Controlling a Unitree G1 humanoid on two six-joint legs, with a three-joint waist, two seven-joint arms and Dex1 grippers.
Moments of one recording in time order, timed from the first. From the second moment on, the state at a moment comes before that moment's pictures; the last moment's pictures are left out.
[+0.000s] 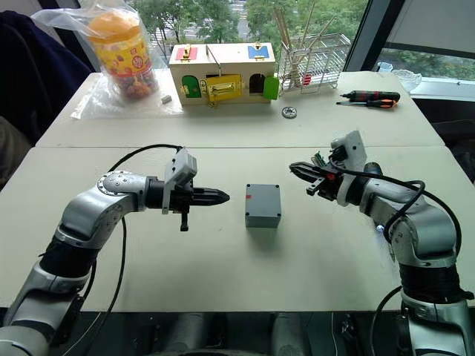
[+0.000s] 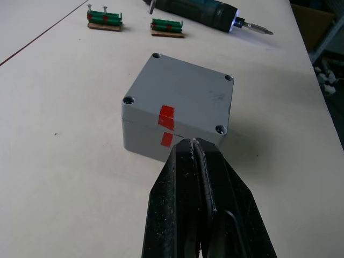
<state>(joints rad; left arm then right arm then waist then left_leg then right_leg) -0.54 0.58 -0.19 -0.20 -0.43 0.71 -1.05 -0.38 -0.66 -0.13 -0.31 0.59 0.85 0.71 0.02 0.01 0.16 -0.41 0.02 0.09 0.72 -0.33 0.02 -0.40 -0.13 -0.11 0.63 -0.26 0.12</state>
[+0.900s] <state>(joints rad) -0.54 0.56 -0.20 -0.21 -0.43 0.71 -1.02 -0.37 -0.66 -0.06 -0.26 0.54 0.83 0.73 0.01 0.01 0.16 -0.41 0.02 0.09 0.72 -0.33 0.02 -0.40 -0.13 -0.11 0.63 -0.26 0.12</state>
